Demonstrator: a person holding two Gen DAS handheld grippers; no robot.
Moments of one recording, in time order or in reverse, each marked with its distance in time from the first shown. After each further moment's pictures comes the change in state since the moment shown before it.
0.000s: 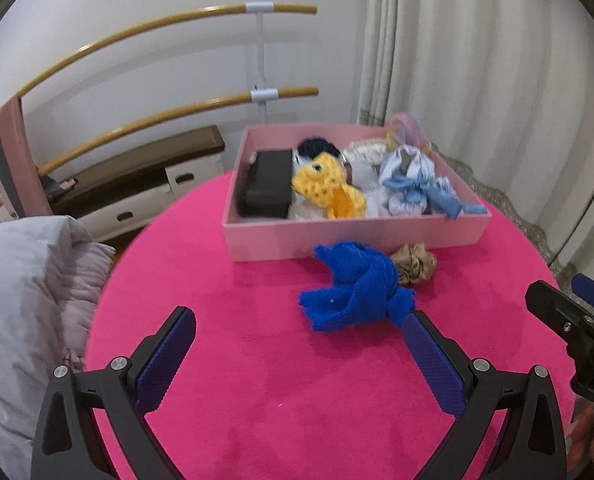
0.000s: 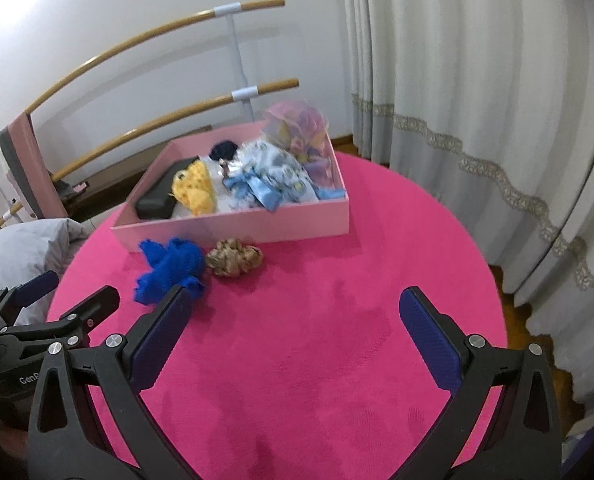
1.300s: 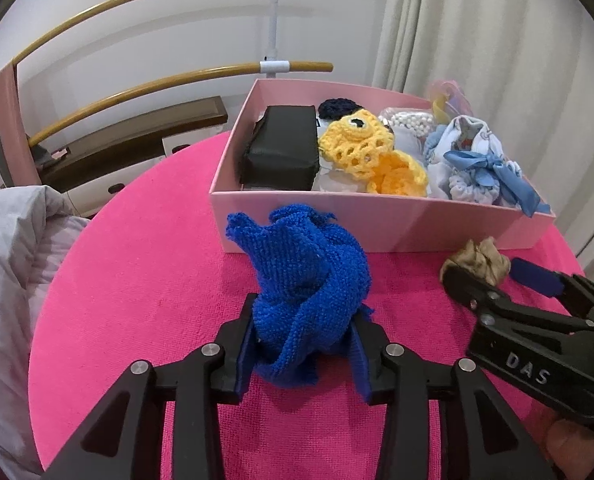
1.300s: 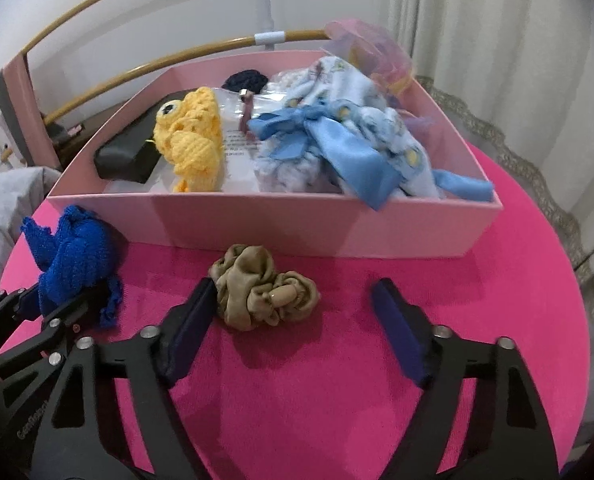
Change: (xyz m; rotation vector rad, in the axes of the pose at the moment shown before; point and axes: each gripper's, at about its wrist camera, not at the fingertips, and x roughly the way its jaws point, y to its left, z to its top) left arm 0.106 0.023 0.001 -0.063 0.049 -0.004; right arm 0.126 0.059 0.016 -0.146 0.148 0.010
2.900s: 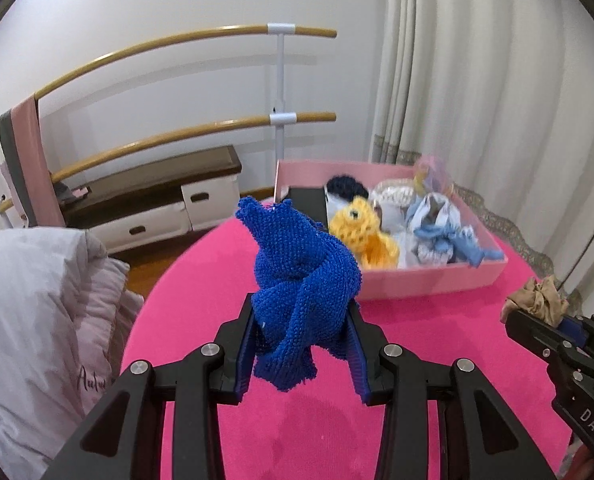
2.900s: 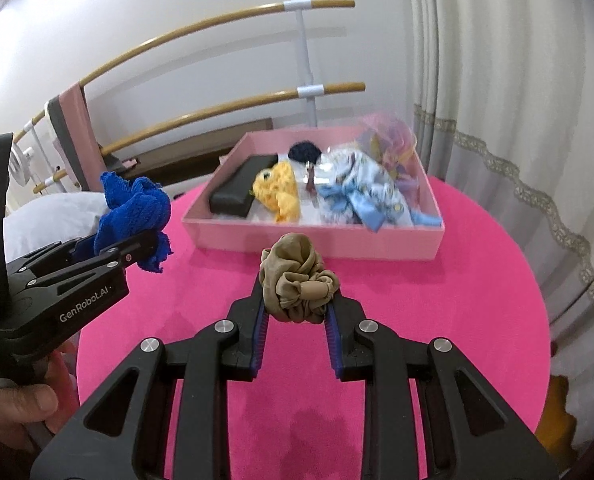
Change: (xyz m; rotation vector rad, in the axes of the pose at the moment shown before) left arm -0.144 0.016 0.004 0.018 -0.164 0.035; right arm -0.132 0.003 -0.017 -0.013 -0.168 0.144
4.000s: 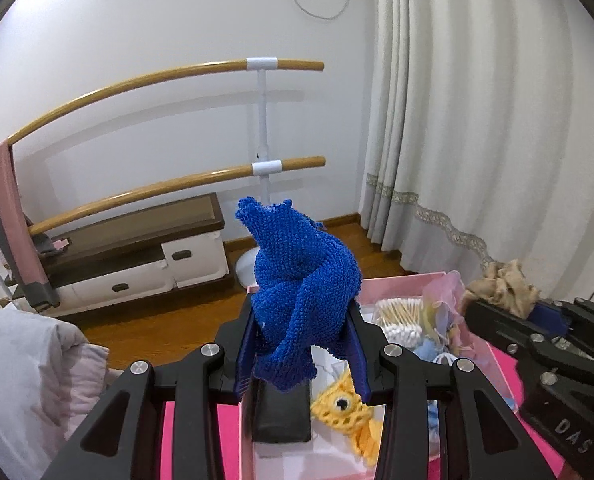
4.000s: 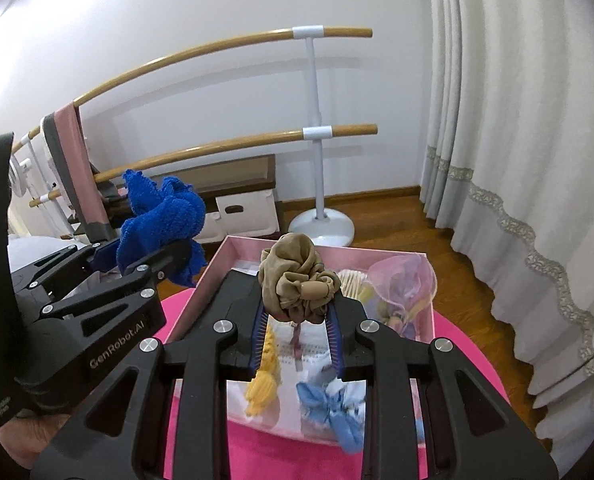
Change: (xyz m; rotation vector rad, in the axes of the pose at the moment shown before) left arm 0.121 -0.026 0.174 0.038 -0.075 -0.031; right arm 0.087 -0.014 0.160 -0.059 -0.052 0.012
